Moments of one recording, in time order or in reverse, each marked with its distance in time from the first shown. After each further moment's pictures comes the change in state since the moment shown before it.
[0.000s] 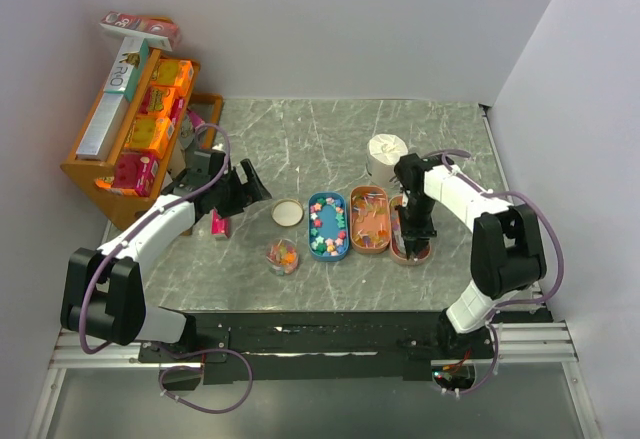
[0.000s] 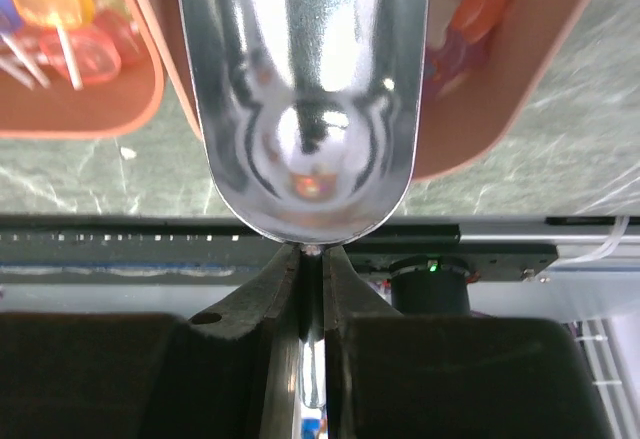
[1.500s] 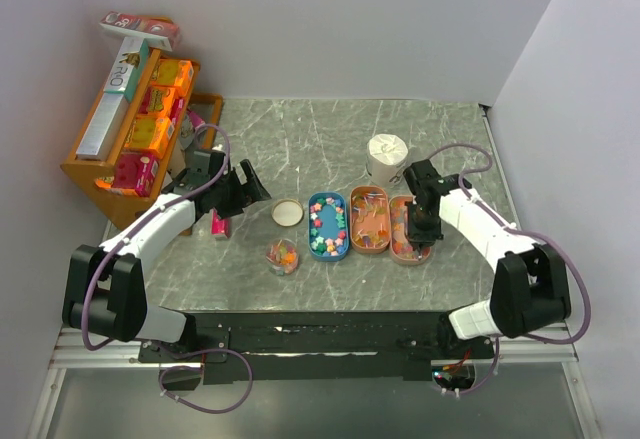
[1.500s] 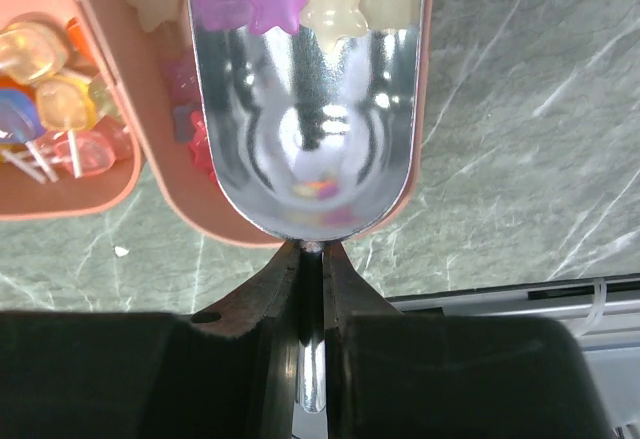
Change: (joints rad) left arm 0.009 0.017 0.000 0.000 0.009 0.000; right arm 0.005 -0.233 -0.174 0.248 0.171 0.073
